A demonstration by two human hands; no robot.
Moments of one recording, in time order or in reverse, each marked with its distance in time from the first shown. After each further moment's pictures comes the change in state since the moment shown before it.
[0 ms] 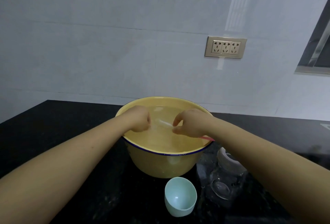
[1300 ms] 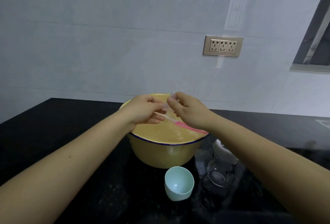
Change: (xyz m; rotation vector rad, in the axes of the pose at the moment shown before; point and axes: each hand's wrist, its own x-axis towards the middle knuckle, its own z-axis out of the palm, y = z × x) left_hand -0.060 0.029 -0.016 -1.218 0.077 -0.049; right_hand -0.023 -0.013 -0.003 0.564 0.325 -0.139
